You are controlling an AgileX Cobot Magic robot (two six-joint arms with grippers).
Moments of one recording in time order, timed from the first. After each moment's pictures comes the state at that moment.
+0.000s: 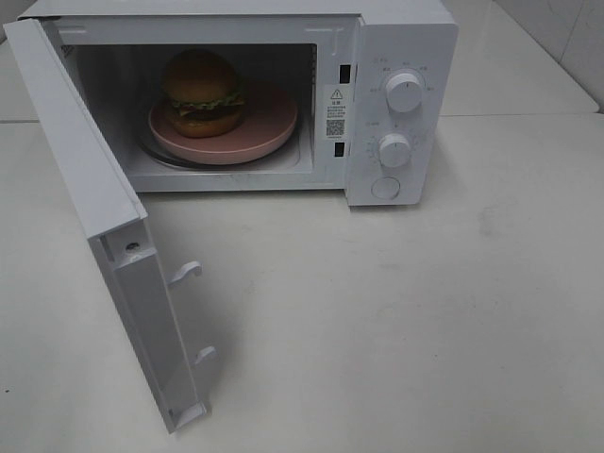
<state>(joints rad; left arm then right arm) 0.02 -0.01 -0.50 -0.15 1.03 0.08 0.05 0.00 -0.51 -0.06 1.04 0.00</state>
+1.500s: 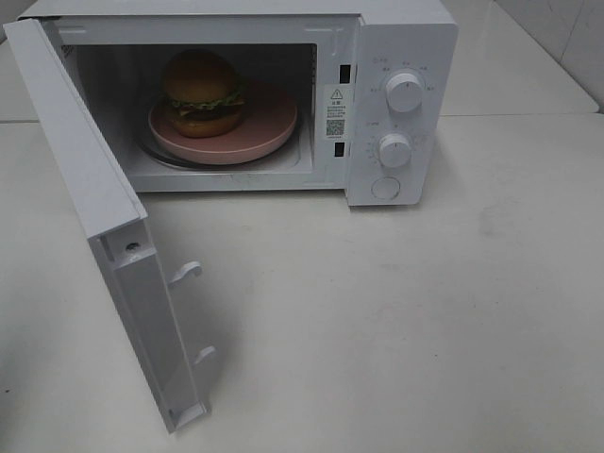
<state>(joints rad) 0.02 0.43 -0.49 -0.11 0.59 0.08 0.05 0.00 -0.51 -0.06 1.04 0.00</state>
